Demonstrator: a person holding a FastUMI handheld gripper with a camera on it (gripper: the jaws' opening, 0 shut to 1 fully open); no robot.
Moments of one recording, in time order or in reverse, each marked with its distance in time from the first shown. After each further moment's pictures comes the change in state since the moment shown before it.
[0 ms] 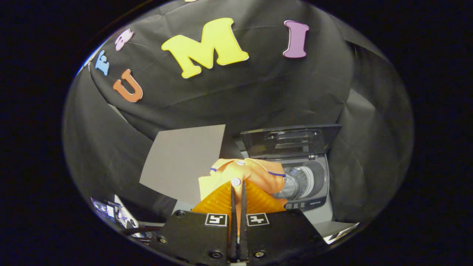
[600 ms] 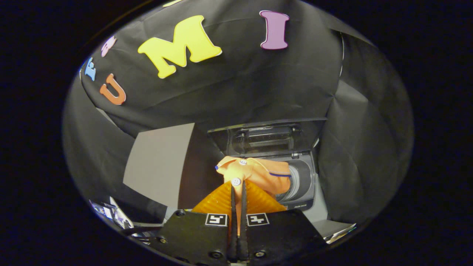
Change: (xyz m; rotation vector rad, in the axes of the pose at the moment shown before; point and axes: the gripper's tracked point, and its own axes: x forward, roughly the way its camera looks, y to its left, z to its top) arm 0.041 -0.090 -0.002 0.009 0.023 -0.083
